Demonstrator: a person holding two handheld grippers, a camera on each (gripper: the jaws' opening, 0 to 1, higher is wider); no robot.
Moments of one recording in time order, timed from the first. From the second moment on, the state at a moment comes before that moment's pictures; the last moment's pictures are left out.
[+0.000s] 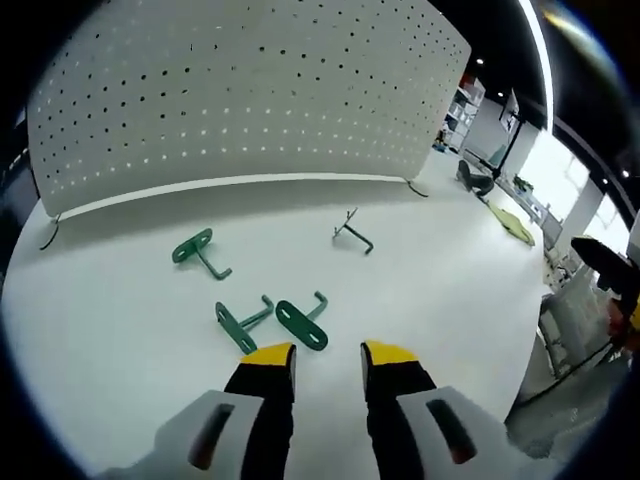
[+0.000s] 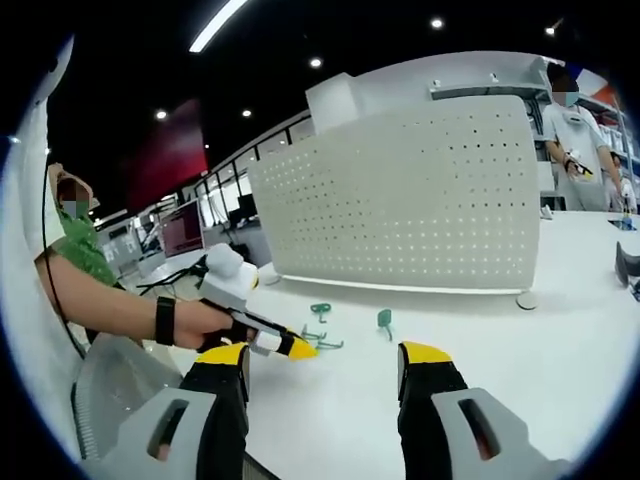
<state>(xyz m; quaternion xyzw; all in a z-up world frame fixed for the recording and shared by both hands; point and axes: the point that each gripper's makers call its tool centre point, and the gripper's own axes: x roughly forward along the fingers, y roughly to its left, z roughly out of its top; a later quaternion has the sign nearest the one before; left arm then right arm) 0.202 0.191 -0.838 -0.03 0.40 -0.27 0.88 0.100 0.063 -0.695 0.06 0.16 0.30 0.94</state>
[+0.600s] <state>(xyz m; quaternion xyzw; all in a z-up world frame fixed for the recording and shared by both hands) 0.215 0.188 -0.846 -0.04 0.42 -0.25 0.87 0.099 0.056 -0.696 0.07 0.16 0.29 0.94</state>
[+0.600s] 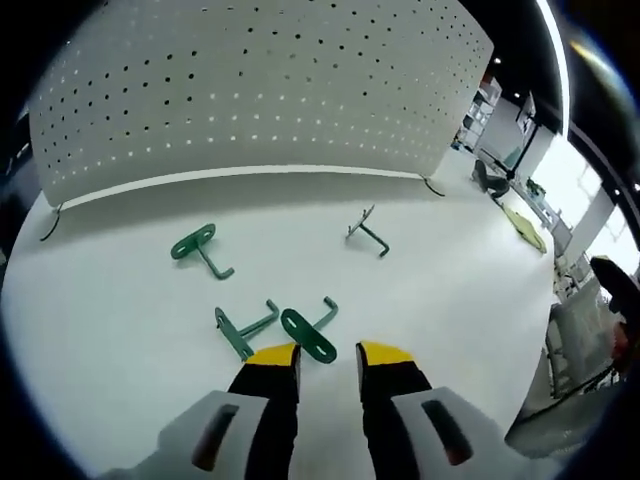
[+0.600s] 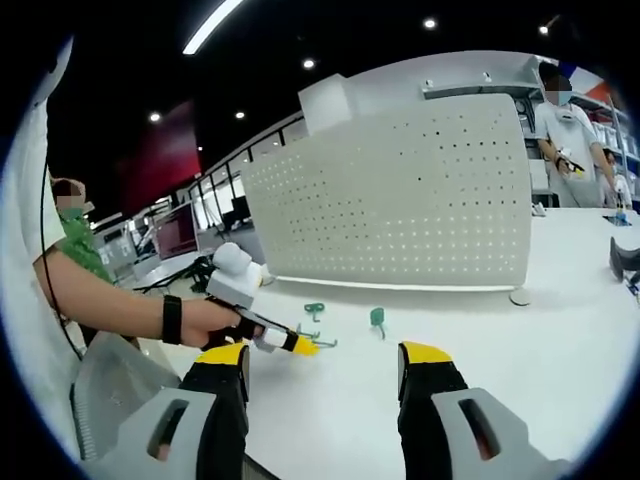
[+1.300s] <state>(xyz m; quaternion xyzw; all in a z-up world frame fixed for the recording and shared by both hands) 0.220 0.191 -0.854 -0.03 0.44 -0.23 0.87 0.103 0.052 -0.702 0.06 0.17 0.28 0.94</state>
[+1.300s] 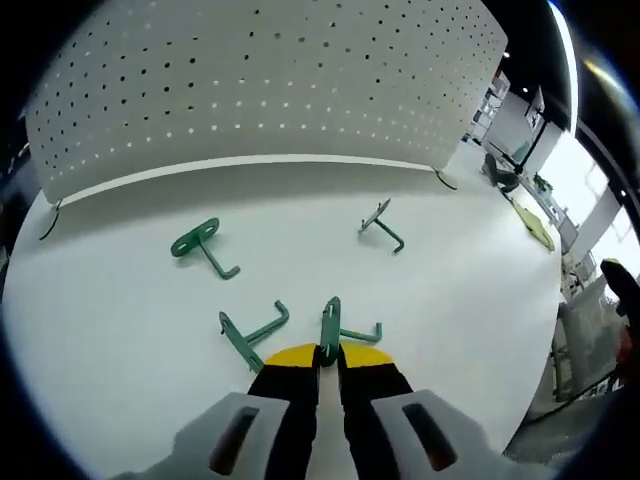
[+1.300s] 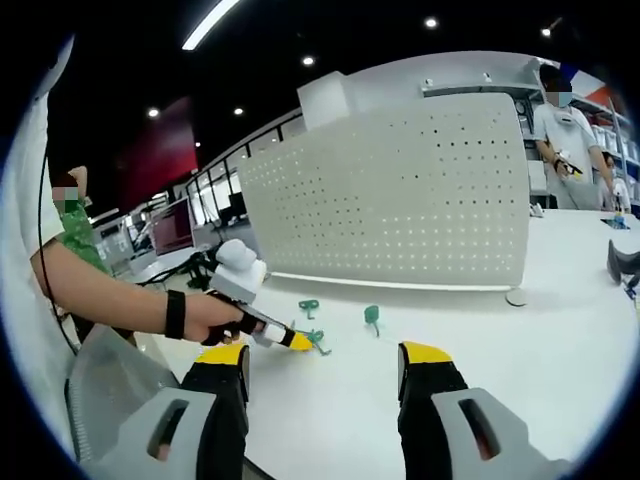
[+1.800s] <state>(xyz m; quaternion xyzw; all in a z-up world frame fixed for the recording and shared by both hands) 0.213 0.185 -0.847 -0.01 0.42 -0.27 0.87 0.103 0.060 -0.701 0.06 0.16 0.29 0.94</state>
